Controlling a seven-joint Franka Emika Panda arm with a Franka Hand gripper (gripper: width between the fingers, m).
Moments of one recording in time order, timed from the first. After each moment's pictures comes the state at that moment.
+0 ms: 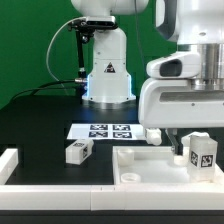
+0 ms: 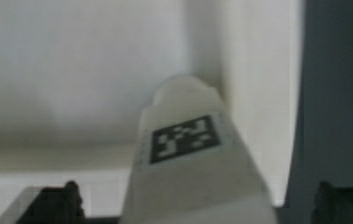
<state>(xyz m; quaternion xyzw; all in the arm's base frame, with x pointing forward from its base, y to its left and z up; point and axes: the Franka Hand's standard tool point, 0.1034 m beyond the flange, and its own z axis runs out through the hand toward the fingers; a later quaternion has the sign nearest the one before) 0.642 0.115 0.069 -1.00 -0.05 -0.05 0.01</state>
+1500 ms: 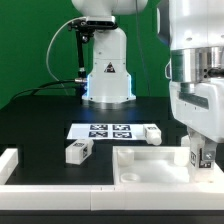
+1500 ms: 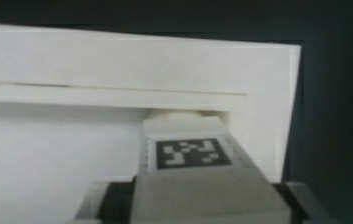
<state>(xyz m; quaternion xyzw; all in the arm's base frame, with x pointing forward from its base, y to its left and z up) 0.639 0.112 0.066 -0.73 0.68 -0.03 0.07</state>
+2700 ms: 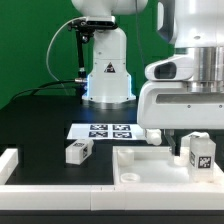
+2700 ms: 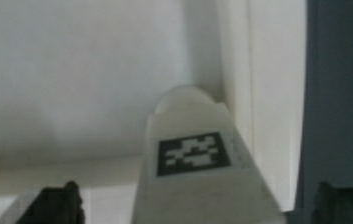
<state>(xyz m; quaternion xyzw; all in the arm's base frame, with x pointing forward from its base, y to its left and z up) 0.641 0.110 0.069 -1.00 0.06 -0.05 0.02</state>
